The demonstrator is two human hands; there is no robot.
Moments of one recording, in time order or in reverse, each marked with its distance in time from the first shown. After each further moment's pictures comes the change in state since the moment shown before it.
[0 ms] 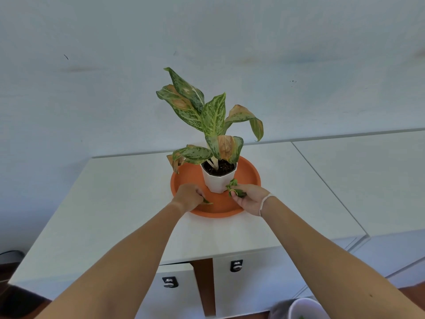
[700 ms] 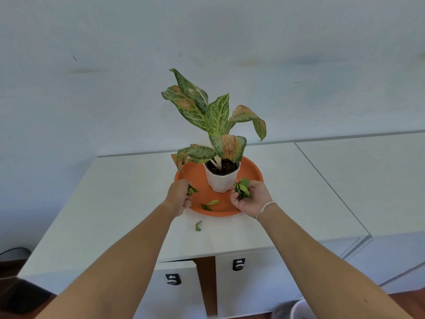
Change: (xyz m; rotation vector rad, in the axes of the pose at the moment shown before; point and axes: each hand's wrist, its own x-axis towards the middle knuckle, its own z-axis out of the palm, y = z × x) left_hand -0.017 -0.004 -0.019 -0.978 0.089 -0.378; right_hand -0.005 0.011 0.003 0.304 -0.050 0.053
